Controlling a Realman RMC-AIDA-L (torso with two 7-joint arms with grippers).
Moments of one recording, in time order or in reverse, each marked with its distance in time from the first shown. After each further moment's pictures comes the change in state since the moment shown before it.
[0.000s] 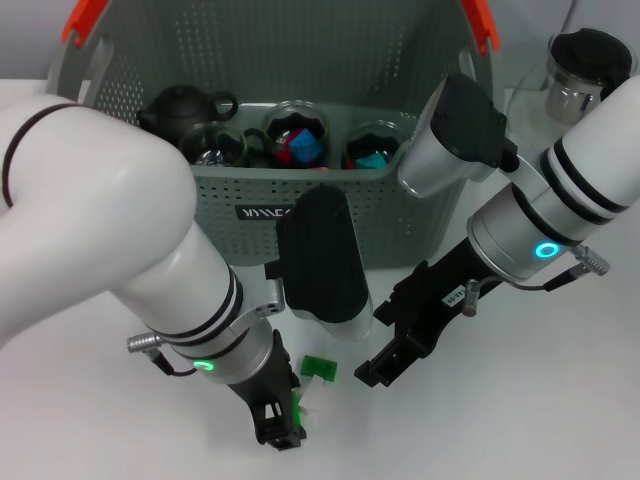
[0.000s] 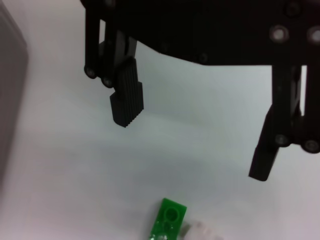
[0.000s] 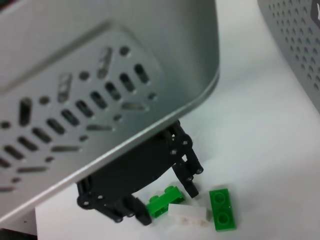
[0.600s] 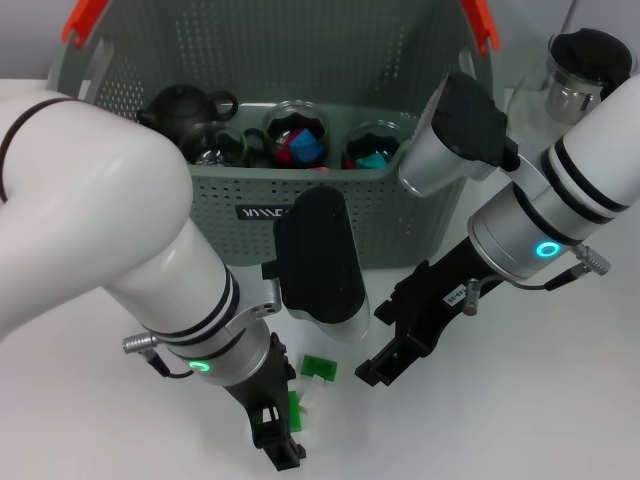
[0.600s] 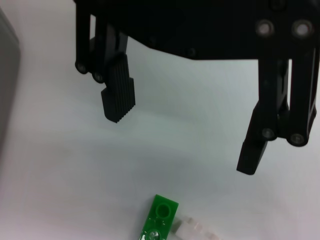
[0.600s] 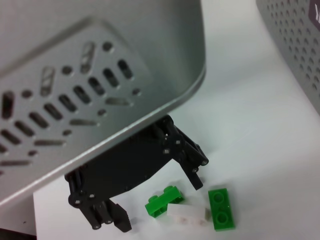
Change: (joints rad) left arm 0.000 0.001 -0.014 0.008 -0.016 0.029 0.012; right arm 0.000 -0.002 0.000 0.000 0.000 0.000 0.003
